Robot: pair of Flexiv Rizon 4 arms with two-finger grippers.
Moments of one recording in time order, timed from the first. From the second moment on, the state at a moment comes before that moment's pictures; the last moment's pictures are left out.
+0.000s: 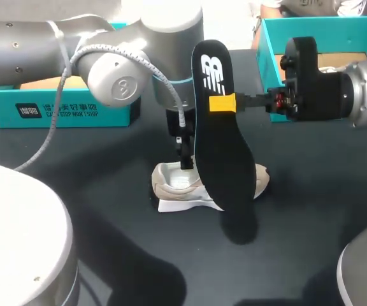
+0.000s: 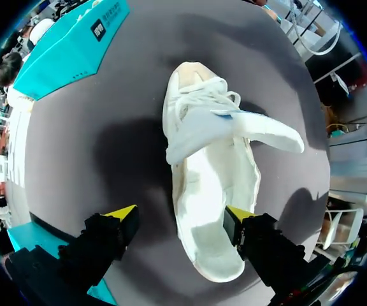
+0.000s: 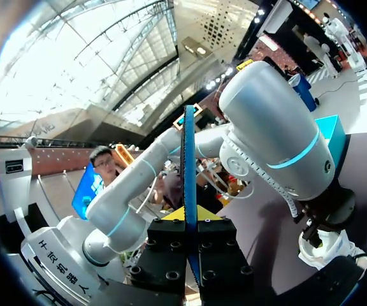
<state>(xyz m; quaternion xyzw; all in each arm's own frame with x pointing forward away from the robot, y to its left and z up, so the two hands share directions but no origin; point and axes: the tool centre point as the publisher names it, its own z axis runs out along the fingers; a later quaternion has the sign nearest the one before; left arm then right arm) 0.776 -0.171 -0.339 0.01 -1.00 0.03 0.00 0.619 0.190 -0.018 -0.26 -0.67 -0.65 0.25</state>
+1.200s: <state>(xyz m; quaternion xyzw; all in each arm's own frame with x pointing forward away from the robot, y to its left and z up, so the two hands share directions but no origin) 0.776 -0.207 -0.400 0.00 -1.00 0.04 0.07 0.619 0.190 -0.018 -0.26 -0.67 -0.65 0.25</state>
